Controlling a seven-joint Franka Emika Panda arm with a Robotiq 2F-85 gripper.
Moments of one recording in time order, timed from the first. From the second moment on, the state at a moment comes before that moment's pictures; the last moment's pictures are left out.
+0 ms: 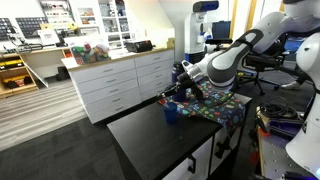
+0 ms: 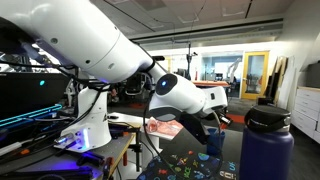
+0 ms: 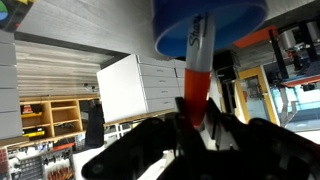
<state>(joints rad) 1.56 -1.13 -2.04 -2.59 -0.58 3.47 -0.76</state>
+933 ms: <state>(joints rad) 1.67 -1.13 -2.01 -2.50 -0.47 3.46 -0.81</state>
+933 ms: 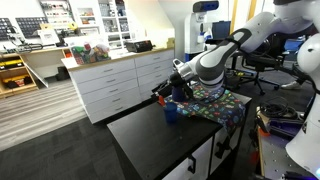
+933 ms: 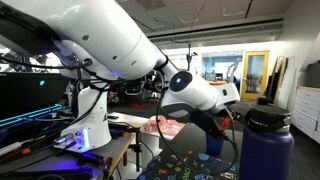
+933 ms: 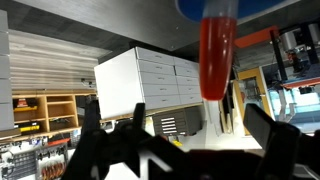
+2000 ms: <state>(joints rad) 2.29 -0.38 -1.99 -2.51 0.63 3.44 -0.72</state>
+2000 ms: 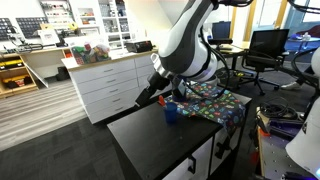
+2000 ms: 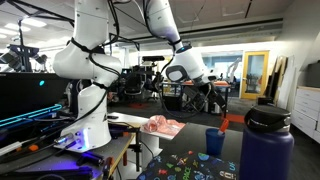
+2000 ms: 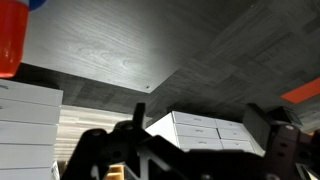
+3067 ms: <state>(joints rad) 2.40 -0.21 -2.06 -2.53 0.73 3.36 -0.70</state>
